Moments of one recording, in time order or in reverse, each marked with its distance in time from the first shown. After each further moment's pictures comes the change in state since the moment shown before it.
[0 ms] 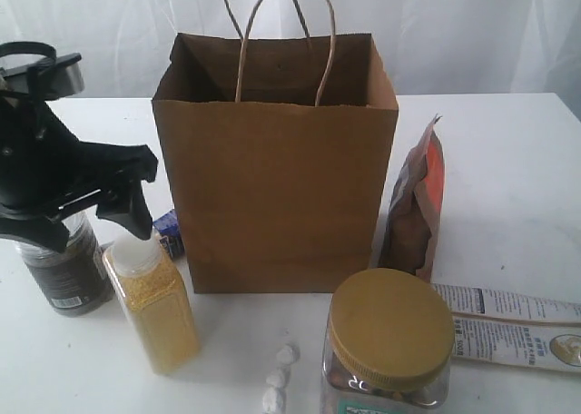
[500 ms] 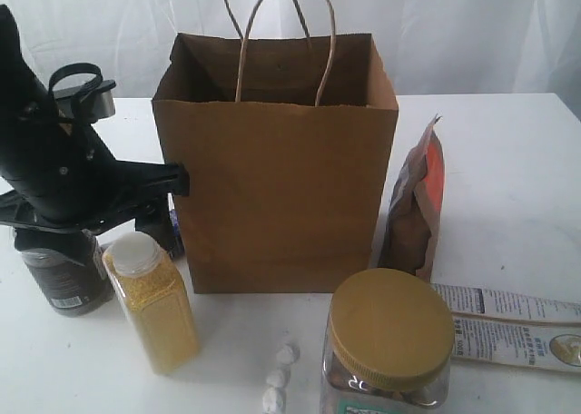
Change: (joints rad) left arm -0.065 0.098 0.000 0.063 -0.061 -0.145; right arm 0.000 0.000 0.000 0.000 0.000 0.000
